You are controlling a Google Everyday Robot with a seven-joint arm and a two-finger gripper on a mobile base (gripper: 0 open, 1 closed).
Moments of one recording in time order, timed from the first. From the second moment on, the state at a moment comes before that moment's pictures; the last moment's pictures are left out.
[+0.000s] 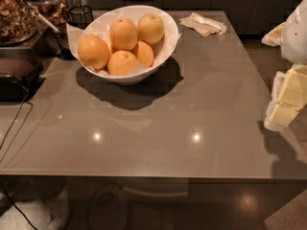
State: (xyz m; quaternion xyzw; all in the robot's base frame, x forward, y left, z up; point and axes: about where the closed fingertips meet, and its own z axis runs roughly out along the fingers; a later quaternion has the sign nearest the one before) arm 0.438 -0.217 0.976 -0.60 0.78 -0.03 0.16
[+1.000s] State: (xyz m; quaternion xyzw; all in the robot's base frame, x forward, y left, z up) arm 0.514 -0.158 0.998 -0.58 0.80 0.03 0.18
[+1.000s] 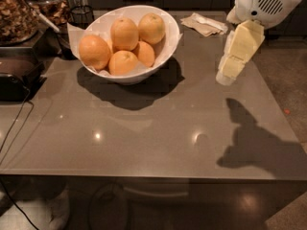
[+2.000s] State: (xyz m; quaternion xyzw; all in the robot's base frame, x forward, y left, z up) arm 0.575 -0.124 1.012 -0.54 0.81 0.04 0.21
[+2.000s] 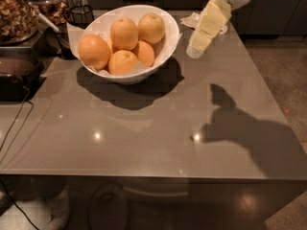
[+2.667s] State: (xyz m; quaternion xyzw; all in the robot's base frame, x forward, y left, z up) arm 0.620 -0.073 1.025 -0.56 0.80 0.05 0.22
